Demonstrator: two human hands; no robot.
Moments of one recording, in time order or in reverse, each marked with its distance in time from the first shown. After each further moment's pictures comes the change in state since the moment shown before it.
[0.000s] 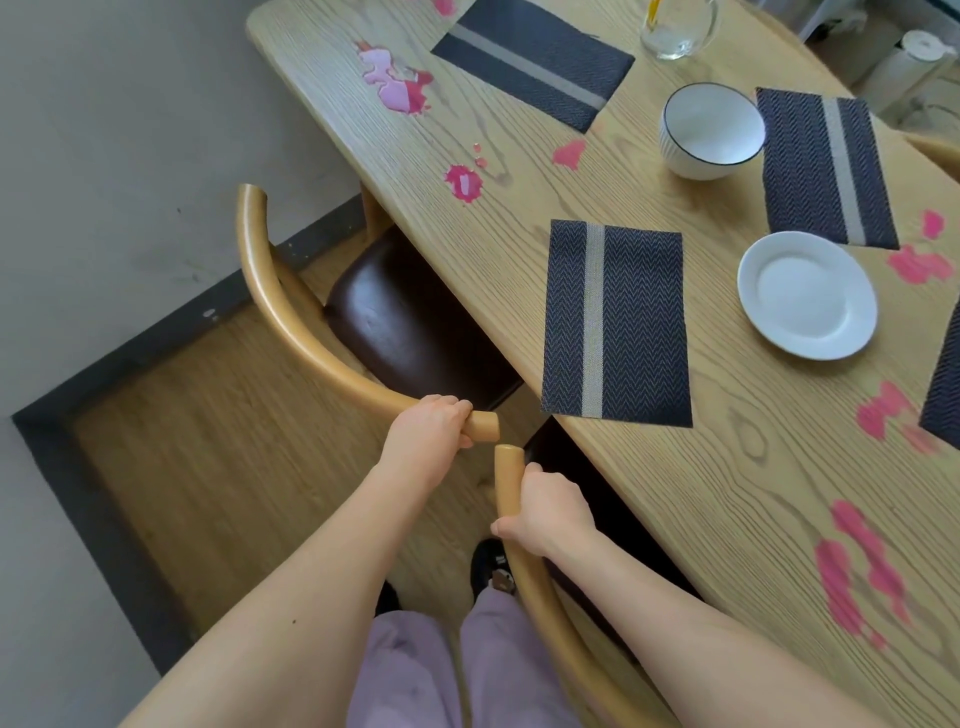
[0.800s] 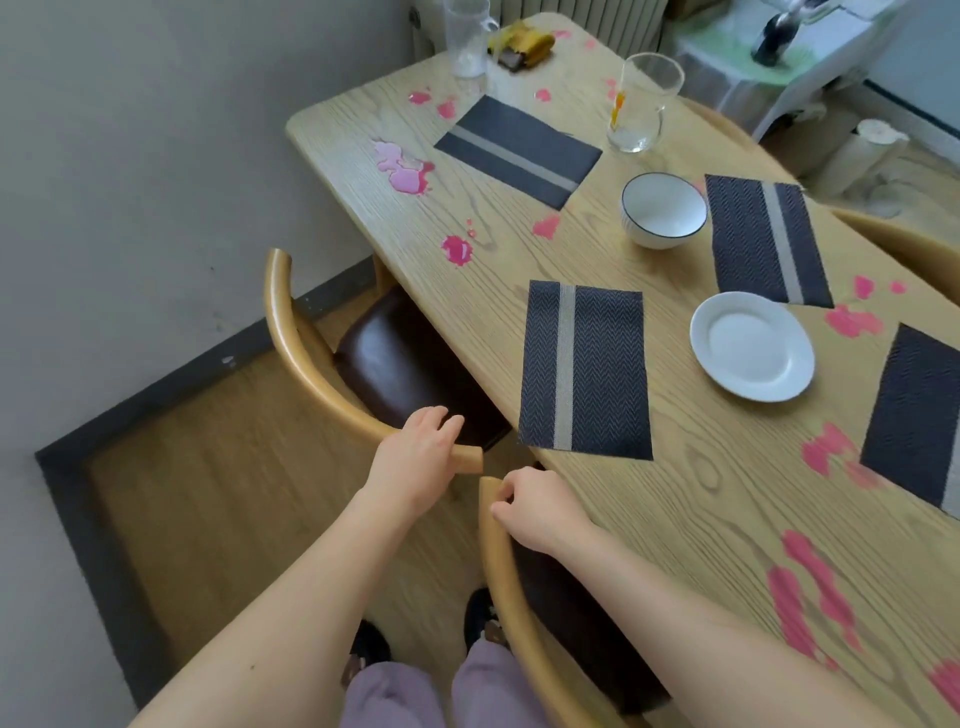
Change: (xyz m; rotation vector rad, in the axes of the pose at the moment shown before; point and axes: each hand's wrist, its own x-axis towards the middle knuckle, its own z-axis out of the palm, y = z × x) left_hand -0.027 0.022 -0.038 0.091 0.028 -0.061; right_hand -0.020 0.005 -0.042 0.108 0.095 -0.192
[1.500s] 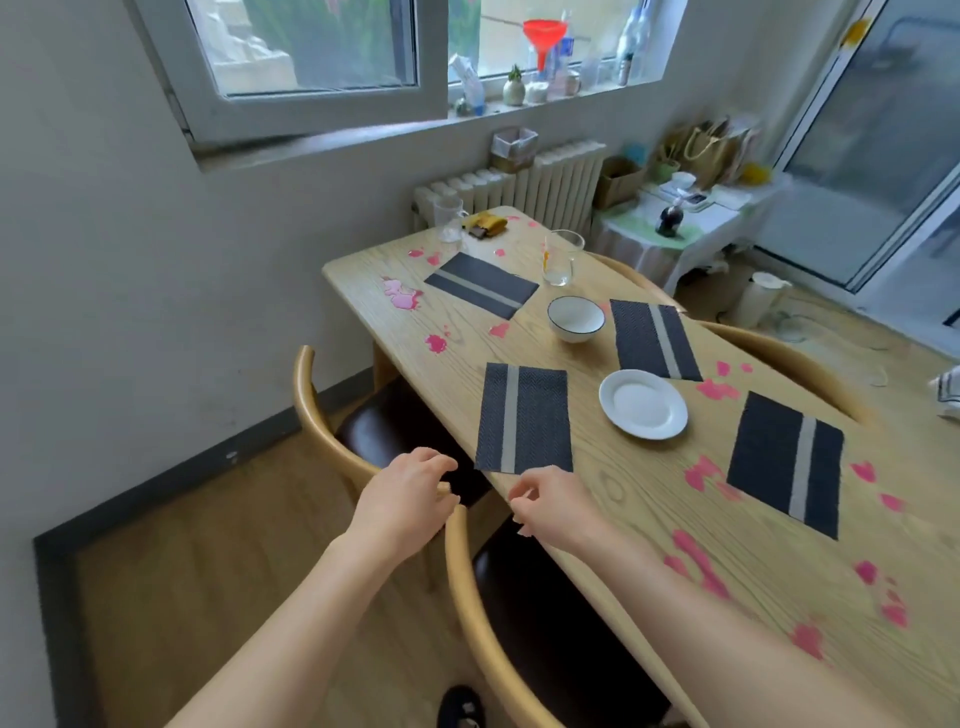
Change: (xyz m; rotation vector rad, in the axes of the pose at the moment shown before) left_hand -0.138 0.084 -0.091 -0.174 0.295 -0.003; right_hand -0.141 0.027 -0.069 0.252 0.255 -0.129
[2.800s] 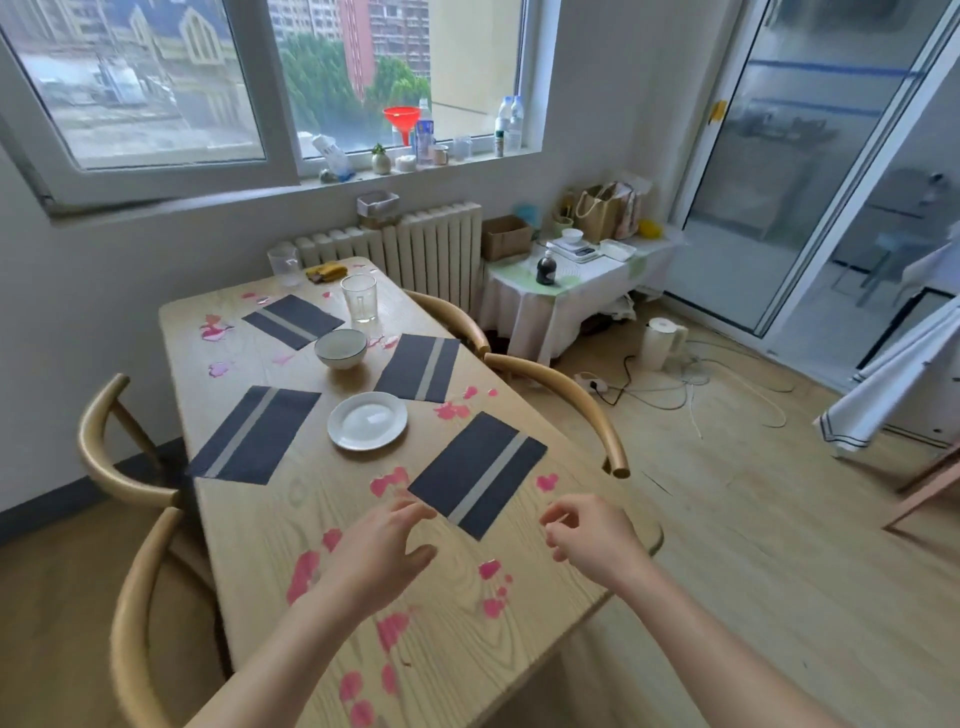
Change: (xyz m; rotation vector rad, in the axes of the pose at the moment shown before) left_hand 0.000 0.470 0.150 -0.087 0.003 -0.047; right_hand -0.129 0.405 -0.349 0.018 0.130 -0.040
